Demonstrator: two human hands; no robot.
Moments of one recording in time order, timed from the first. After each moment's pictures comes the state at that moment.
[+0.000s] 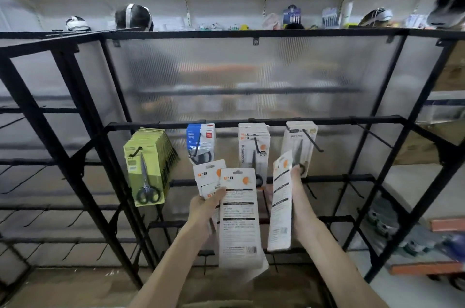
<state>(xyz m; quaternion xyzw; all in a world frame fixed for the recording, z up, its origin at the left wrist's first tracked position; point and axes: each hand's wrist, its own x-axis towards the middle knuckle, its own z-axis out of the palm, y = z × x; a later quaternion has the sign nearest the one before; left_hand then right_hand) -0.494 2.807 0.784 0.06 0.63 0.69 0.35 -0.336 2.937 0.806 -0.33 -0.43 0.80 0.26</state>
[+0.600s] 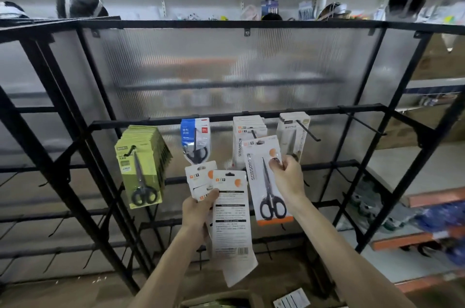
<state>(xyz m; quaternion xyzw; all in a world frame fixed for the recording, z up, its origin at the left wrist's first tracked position) -0.518 2.787 0.765 0.06 0.63 0.68 0.37 -0.368 2.928 0.826 -0.43 -0.64 0.49 0.39</state>
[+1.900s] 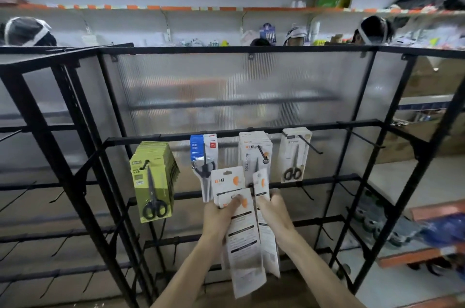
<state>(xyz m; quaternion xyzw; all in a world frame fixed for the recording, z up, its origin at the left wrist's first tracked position) -0.494 2.785 0.793 0.18 0.61 0.68 0.36 -0.381 2.860 0.819 -0.42 -0.63 0.58 0.31</state>
